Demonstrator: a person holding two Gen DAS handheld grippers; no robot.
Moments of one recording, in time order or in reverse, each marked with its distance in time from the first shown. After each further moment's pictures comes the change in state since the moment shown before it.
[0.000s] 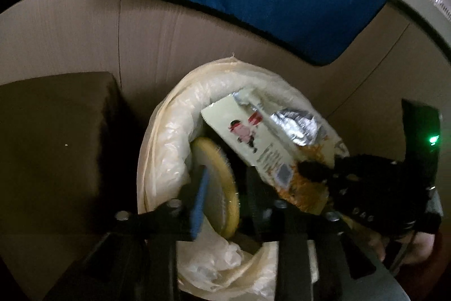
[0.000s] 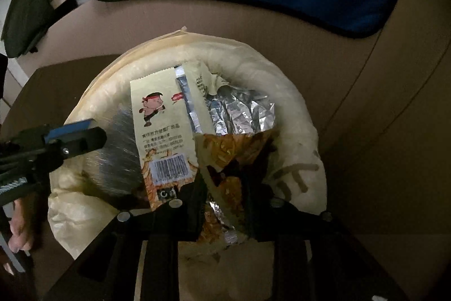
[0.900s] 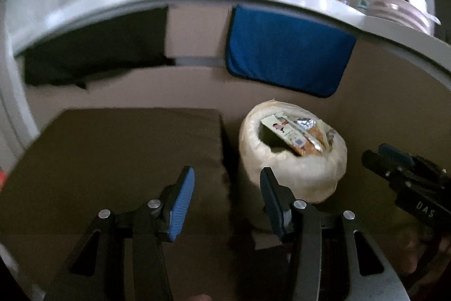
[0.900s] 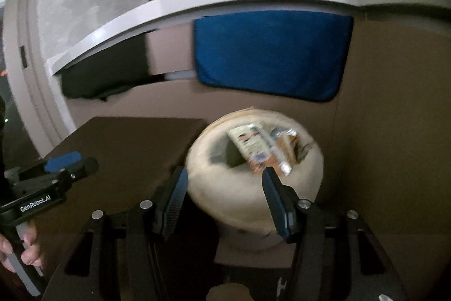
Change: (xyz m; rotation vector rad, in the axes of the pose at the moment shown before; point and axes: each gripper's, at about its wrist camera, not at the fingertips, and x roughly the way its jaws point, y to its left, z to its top) left arm -0.242 -0.055 -0.164 0.089 -0.361 0.403; right arm -0.204 0.101 -0.135 0.018 -0.477 0.069
